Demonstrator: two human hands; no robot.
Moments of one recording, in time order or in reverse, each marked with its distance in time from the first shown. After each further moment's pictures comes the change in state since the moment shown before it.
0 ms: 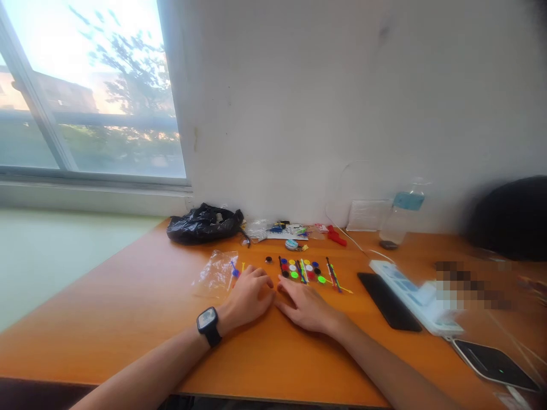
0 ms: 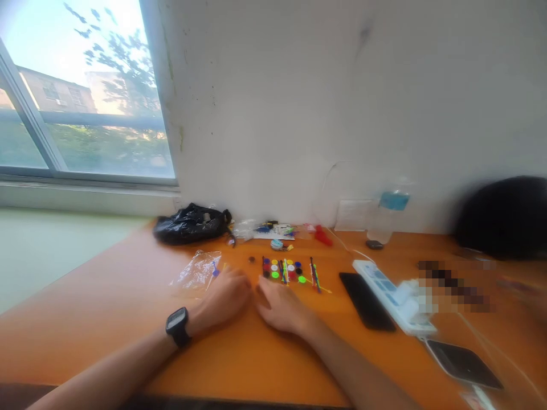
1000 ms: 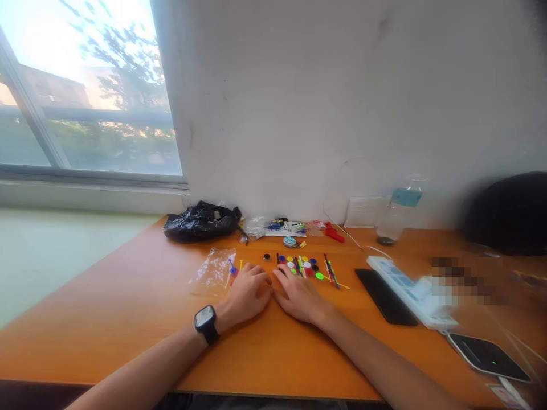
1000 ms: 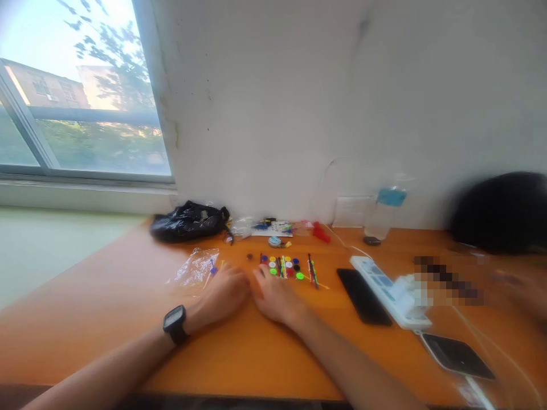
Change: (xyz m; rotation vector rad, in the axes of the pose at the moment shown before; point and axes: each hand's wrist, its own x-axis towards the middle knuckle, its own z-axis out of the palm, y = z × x) left_hand 0.002 -0.009 0.011 0.016 -0.012 0.013; right_hand 0.016 0.002 0.010 -0.185 0.078 0.011
